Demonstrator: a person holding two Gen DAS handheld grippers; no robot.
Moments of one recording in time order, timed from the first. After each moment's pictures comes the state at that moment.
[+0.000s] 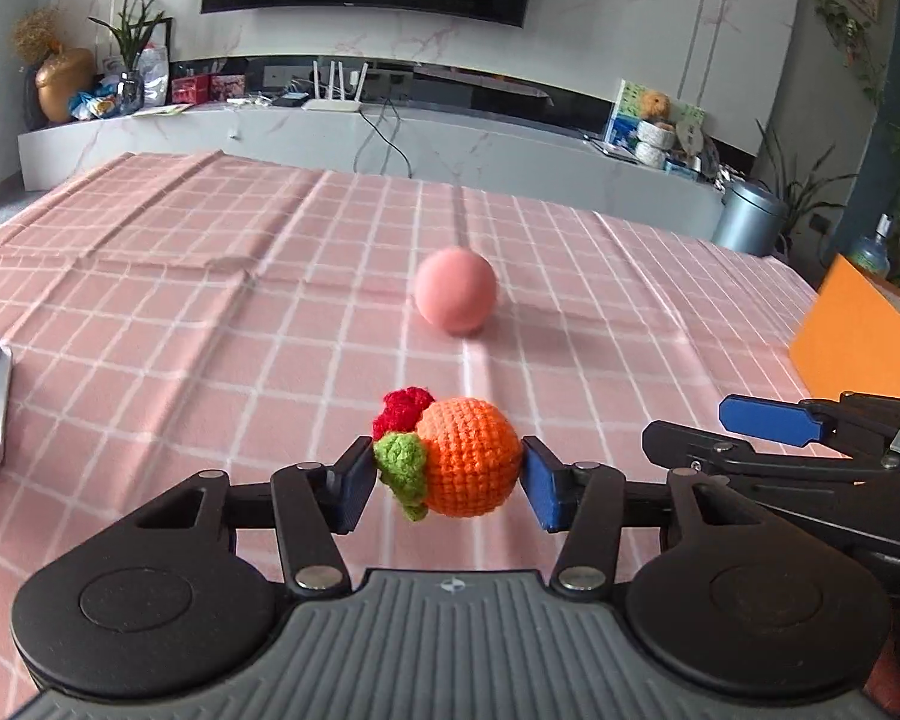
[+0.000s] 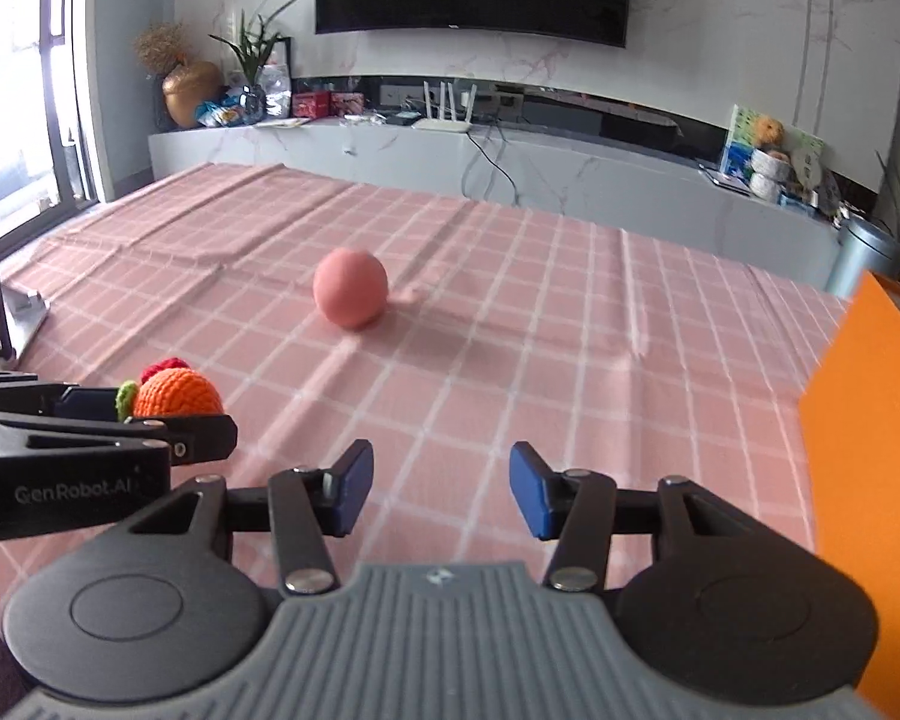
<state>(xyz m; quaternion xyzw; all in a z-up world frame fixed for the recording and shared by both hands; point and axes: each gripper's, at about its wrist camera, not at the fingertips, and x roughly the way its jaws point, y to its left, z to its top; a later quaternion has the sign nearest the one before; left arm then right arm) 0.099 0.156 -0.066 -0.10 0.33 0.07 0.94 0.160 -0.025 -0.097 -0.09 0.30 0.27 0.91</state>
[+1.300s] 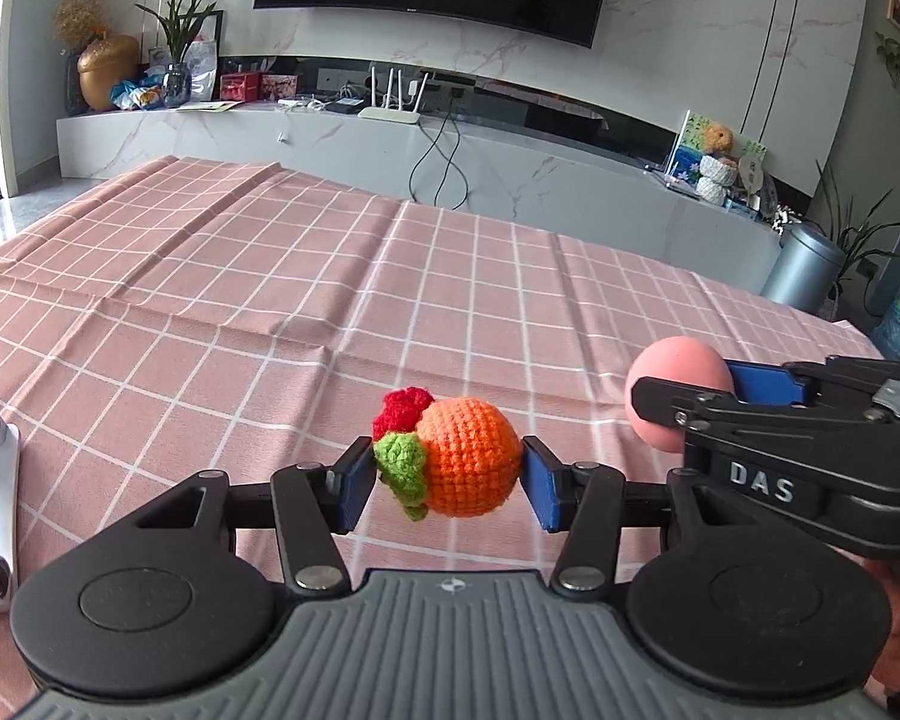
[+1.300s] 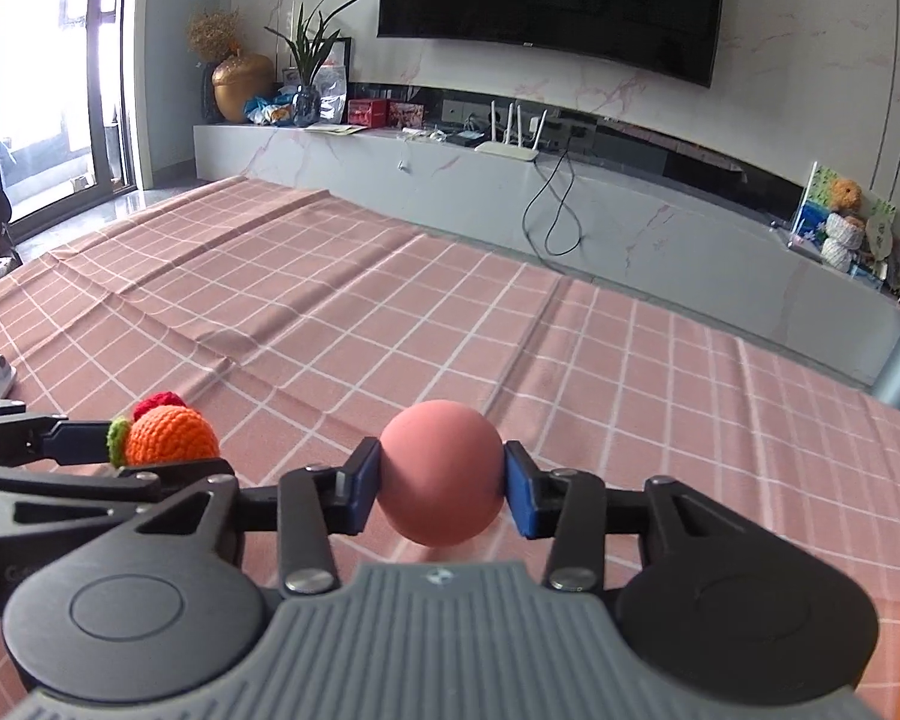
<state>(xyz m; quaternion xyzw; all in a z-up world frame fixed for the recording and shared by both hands) 0.148 0.218 -0.063 -0.13 0.32 0.11 0.93 0.244 0.076 -0.090 -0.13 0.28 0.31 0.90</state>
